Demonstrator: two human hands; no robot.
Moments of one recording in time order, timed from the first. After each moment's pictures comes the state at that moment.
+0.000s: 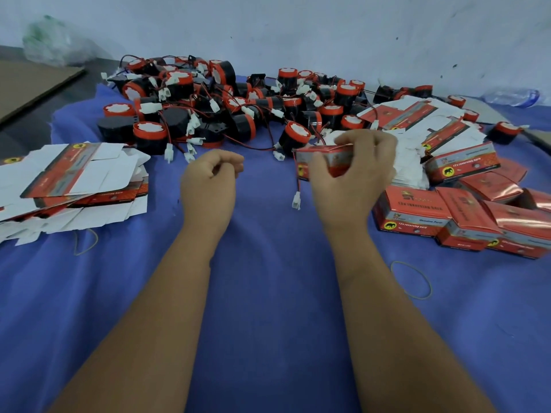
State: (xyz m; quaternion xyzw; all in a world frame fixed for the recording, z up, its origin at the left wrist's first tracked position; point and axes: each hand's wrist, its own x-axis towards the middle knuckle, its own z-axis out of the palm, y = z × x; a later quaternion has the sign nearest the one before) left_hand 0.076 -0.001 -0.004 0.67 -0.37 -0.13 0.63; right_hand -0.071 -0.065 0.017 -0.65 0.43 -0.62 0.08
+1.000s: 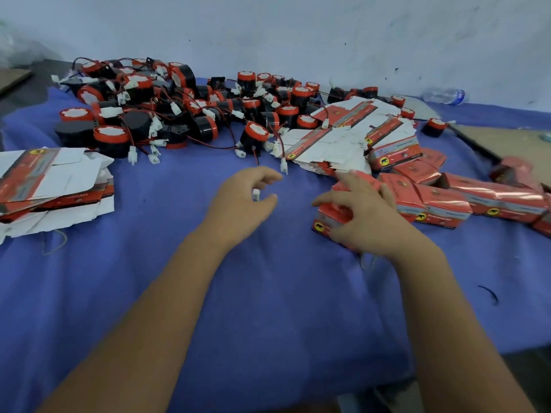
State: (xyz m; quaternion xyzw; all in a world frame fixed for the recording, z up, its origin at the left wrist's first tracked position) left_hand 0.015 0.004 0.000 0.61 -0.61 -0.21 0.47; right_hand -0.198 -0.034 0.040 -0.85 0.50 -0.10 0.10
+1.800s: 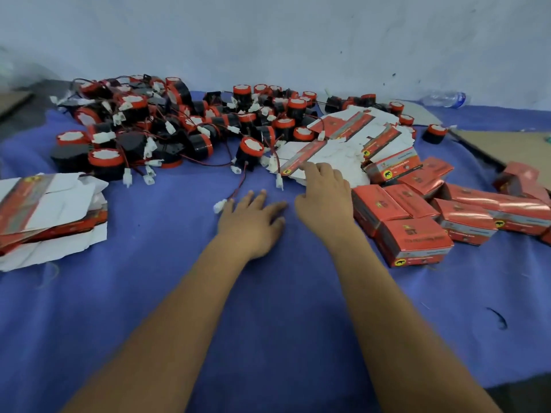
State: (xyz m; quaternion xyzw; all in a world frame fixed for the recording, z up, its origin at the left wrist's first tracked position) left_hand 0.005 -0.040 -0.013 0.71 -0.69 -0.11 0.06; right_hand -0.135 -0.085 0.027 -0.81 0.55 -0.23 -0.01
